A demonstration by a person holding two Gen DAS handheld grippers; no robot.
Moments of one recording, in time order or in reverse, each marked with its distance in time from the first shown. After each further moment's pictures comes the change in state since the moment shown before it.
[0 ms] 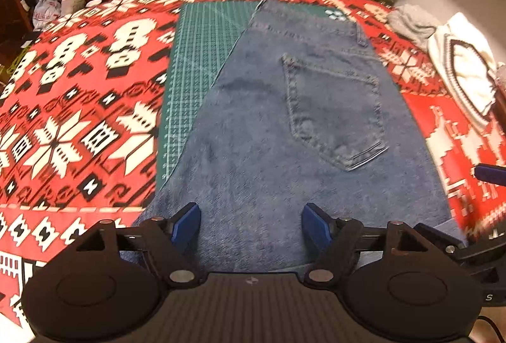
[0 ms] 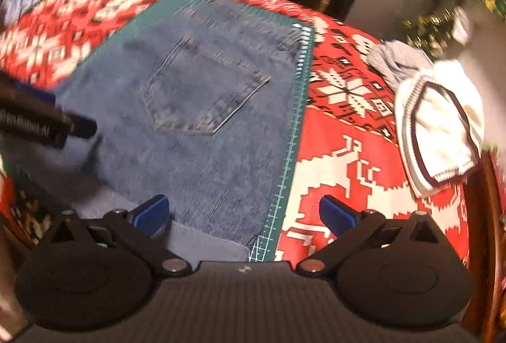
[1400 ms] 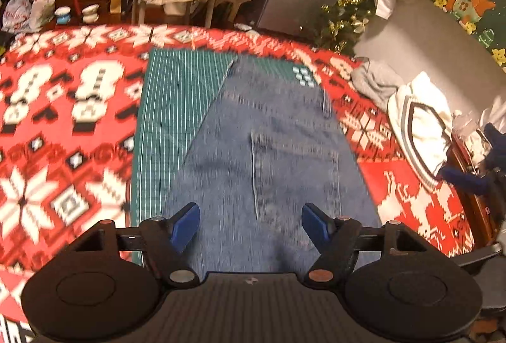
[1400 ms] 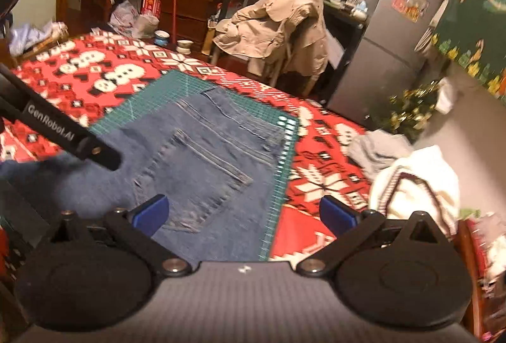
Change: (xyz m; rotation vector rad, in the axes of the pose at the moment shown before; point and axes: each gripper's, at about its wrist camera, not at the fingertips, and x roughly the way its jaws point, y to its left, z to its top) left arm -0.019 0.022 0.063 -0.044 -0.112 -0.242; right arm -0.039 -0.011 0.037 -0.055 -0.293 -0.036
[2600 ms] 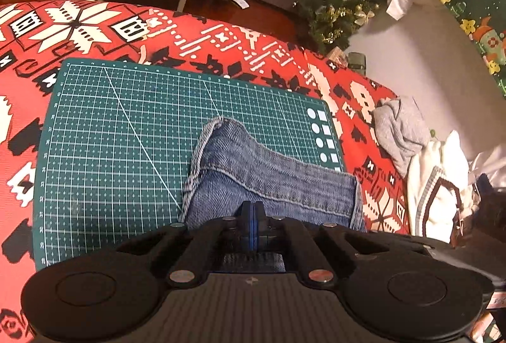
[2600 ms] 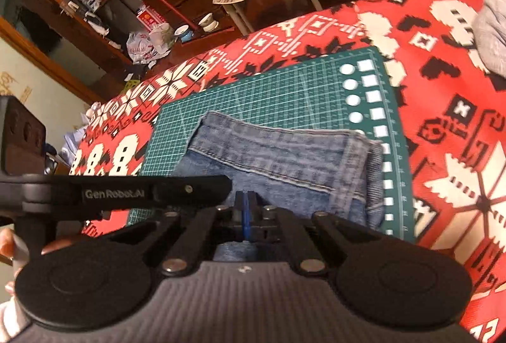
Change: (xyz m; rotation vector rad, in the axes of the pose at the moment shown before) left arm 0.162 0.025 0.130 -0.148 0.169 -0.173; right arm 0.241 -0.105 0.057 0.641 0.250 0.472
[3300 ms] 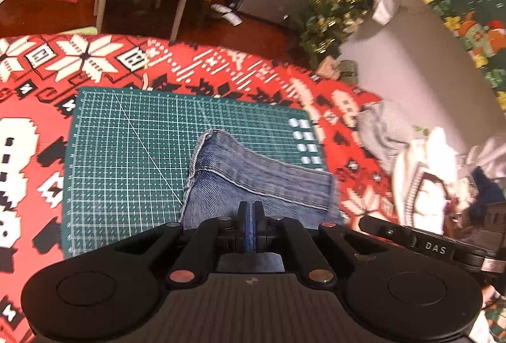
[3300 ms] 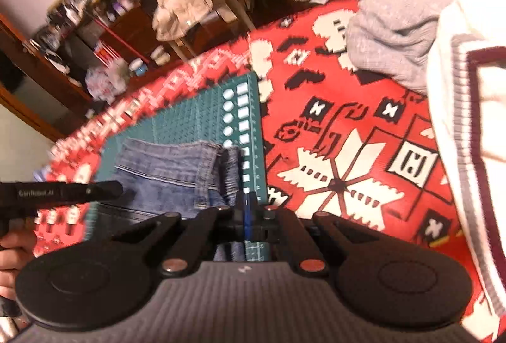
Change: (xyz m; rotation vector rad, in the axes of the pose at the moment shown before) left arm -0.054 -0.013 -0.014 0.064 -0.068 -0.010; right arm -0.081 -0.056 -0.029 0.099 -0.135 -0.121
